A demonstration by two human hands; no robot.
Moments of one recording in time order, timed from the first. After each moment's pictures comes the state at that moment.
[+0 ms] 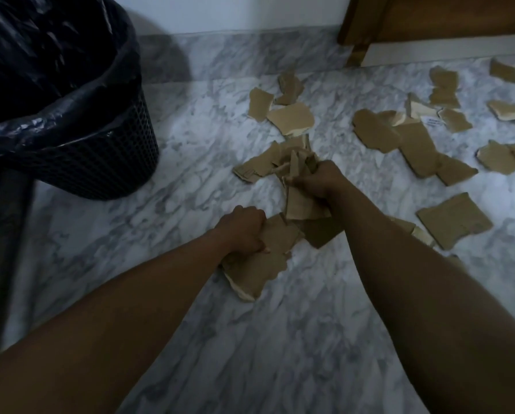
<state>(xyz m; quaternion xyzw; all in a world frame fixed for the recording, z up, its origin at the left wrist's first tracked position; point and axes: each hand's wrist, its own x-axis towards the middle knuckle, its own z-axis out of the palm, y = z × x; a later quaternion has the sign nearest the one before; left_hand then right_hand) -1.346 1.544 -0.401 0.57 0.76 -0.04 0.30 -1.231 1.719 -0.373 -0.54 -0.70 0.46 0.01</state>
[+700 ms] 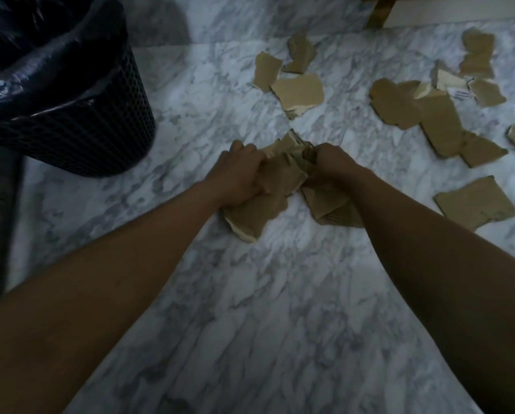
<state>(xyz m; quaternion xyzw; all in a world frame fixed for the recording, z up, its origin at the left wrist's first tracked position) -1.389 1.577 -0.391 0.61 0.78 0.05 0.17 -1.234 1.729 -0.388 -0.42 -0.85 0.29 -0.13</state>
